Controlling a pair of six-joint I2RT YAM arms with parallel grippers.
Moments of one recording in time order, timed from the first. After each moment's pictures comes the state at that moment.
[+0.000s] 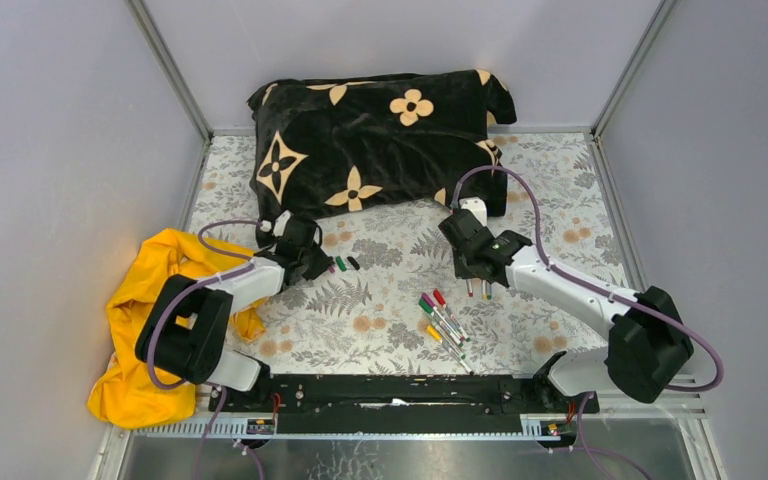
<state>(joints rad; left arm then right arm) -0.34 1.44 0.61 -0.04 -0.07 -0.99 0.72 1.35 0.94 -0.63 0.38 0.49</state>
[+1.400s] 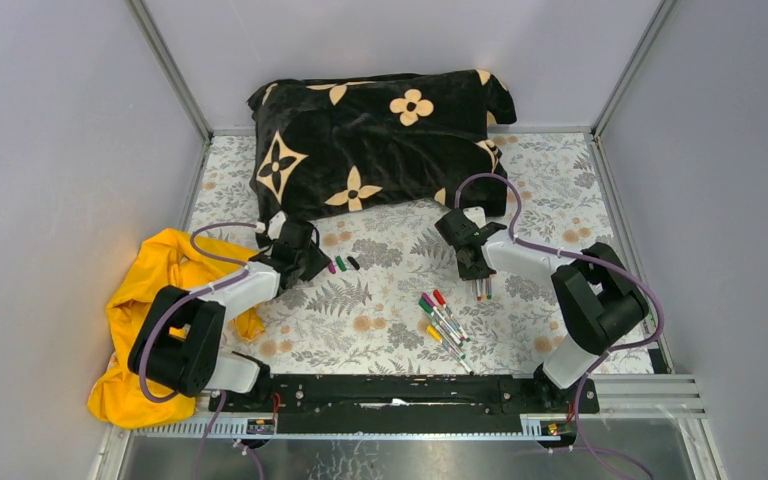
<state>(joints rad) -0.34 1.39 0.59 -0.06 -0.12 -1.00 0.61 1.65 0.95 -0.59 0.43 0.47</state>
